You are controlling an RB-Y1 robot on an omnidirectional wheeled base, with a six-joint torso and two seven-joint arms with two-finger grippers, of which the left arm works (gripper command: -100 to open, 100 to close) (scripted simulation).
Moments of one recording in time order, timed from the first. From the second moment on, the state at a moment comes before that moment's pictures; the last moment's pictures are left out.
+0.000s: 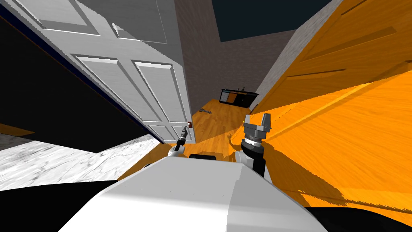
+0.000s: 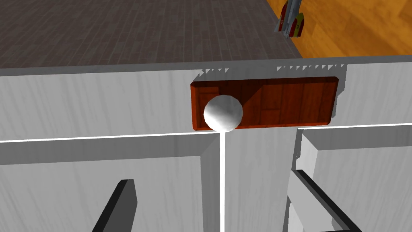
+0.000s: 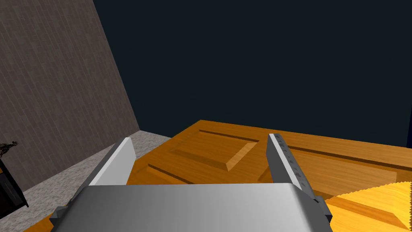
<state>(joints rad) -0.17 0.06 0.22 -0.60 -0.14 -0.82 0.12</state>
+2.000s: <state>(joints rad) -0.15 0.07 0.27 -0.60 -0.11 -0.82 0.10</state>
